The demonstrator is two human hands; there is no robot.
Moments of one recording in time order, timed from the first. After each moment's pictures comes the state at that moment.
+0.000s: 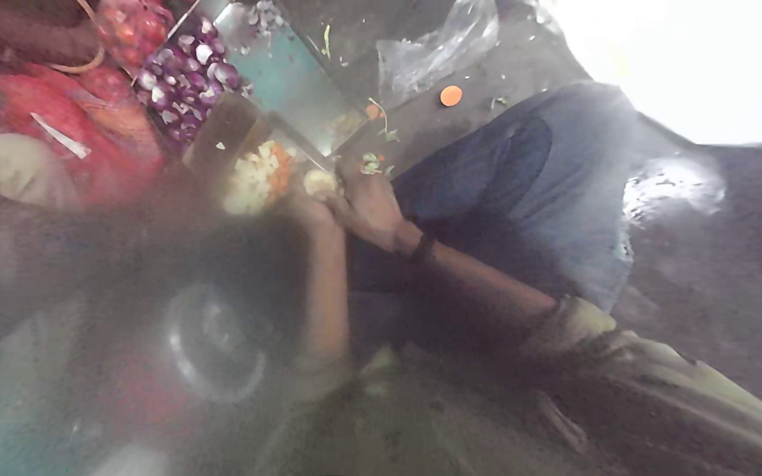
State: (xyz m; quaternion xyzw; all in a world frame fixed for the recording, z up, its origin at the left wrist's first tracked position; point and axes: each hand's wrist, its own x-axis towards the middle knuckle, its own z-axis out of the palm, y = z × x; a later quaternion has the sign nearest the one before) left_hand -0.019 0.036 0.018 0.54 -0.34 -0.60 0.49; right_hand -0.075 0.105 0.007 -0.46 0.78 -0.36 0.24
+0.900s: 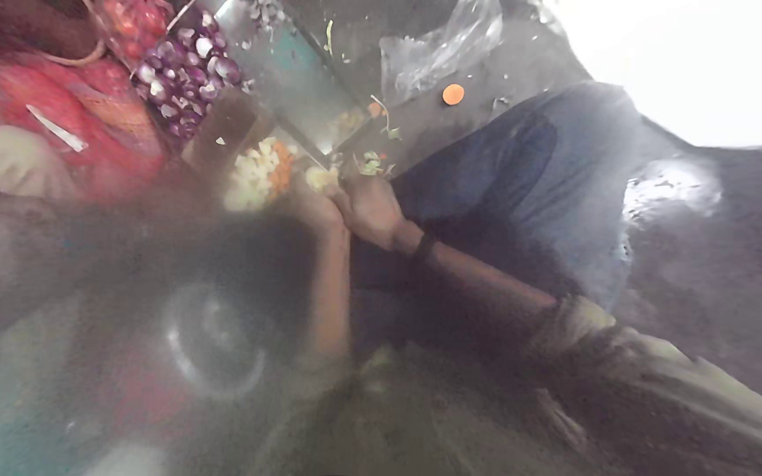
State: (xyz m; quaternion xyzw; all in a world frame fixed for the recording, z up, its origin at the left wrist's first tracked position) left_hand -0.019 0.043 0.016 0.58 -0.44 -0.49 0.47; right_hand -0.070 0.110 0.011 -0.46 0.77 -0.37 0.25
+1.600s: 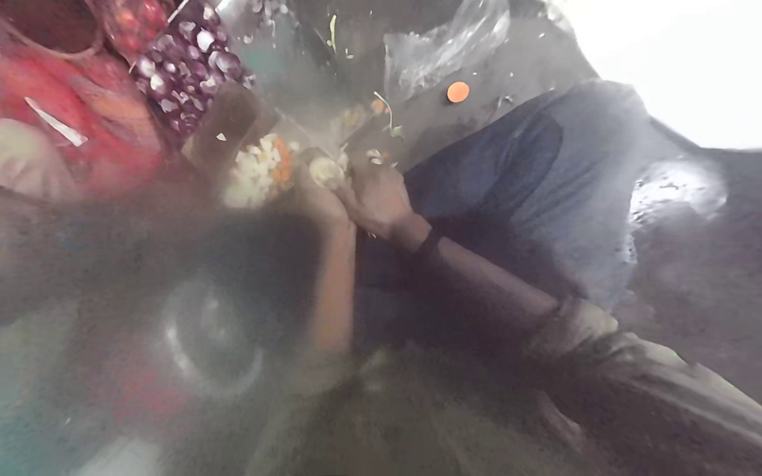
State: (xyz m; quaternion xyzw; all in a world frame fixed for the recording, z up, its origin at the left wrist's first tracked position) left_hand -0.023 0.036 0.004 0.46 -0.42 -0.58 0.53; right_hand -0.084 0.100 0.004 -0.47 0.79 -0.33 0.22
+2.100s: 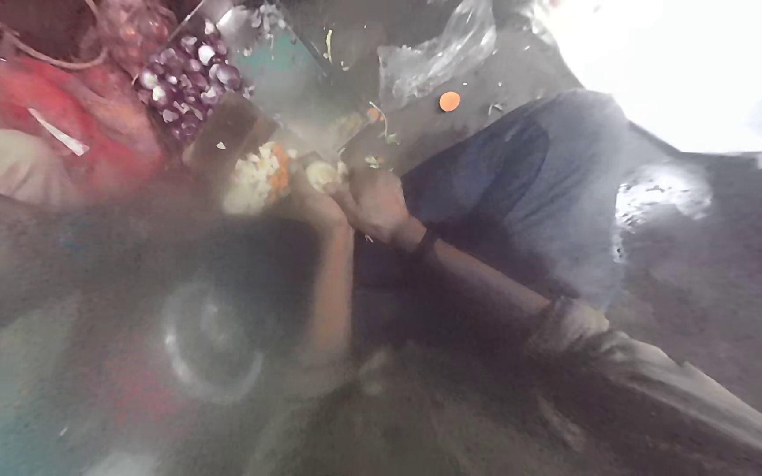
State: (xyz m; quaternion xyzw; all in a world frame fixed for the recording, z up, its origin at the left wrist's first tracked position) left_hand -0.024 0.035 -0.001 0.46 -0.45 -0.54 0.54; right_hand -0.085 0.102 0.007 -0.45 0.80 -0.36 0.19
